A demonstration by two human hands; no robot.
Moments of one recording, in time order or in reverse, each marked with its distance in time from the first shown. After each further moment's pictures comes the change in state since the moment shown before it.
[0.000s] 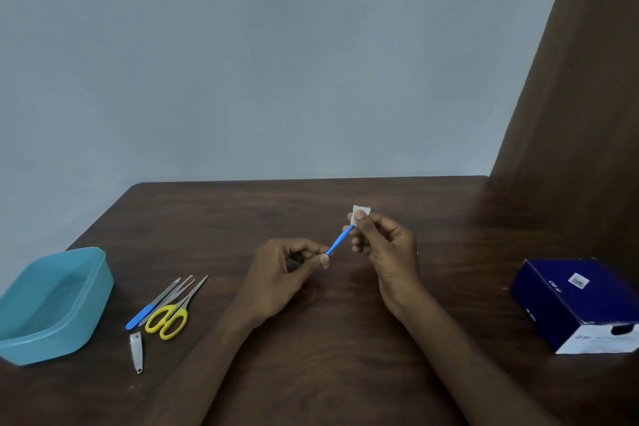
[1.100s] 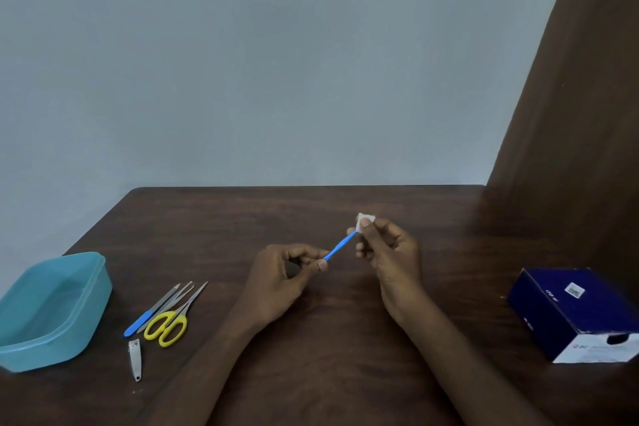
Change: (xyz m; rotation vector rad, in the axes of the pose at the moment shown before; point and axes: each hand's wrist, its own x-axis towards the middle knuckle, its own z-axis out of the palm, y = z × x) left_hand 0.002 0.000 0.000 0.040 0.081 0.042; right_hand 0.005 -0.001 -0.001 0.028 0.061 0.007
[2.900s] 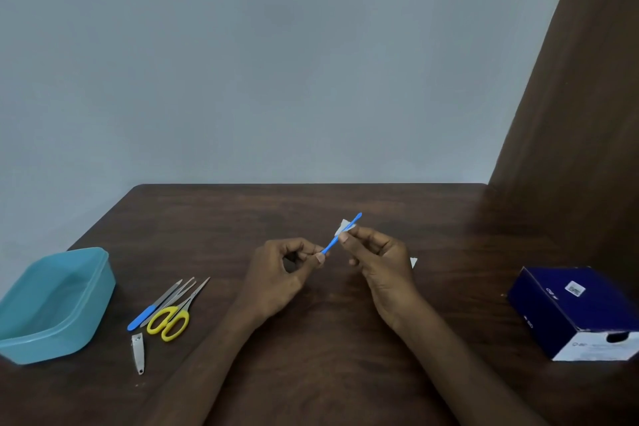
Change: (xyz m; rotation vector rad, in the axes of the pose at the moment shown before) left_hand 0.000 -0.001 0.000 0.017 0.042 -0.043; right_hand -0.016 0.004 0.004 -0.043 -0.115 0.100
